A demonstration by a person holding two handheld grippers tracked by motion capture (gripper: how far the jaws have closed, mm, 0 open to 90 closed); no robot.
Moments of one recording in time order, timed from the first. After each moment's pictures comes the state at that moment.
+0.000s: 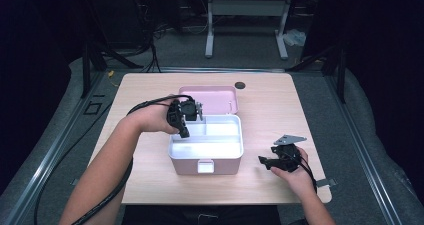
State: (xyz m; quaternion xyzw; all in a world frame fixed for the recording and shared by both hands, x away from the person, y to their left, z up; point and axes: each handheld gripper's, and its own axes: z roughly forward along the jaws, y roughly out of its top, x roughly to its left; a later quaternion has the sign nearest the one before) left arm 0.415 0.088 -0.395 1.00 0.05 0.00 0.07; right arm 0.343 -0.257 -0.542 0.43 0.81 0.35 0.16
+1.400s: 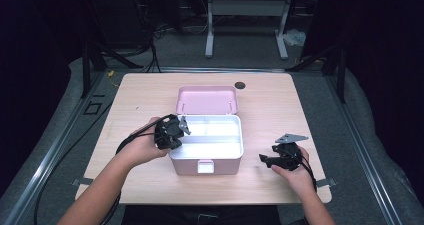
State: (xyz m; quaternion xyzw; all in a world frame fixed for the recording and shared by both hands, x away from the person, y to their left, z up) left arm 0.367 0.120 -0.429 0.97 0.17 0.13 0.14; right arm 0.347 -0.261 -0.542 0.45 0.80 0.36 0.15
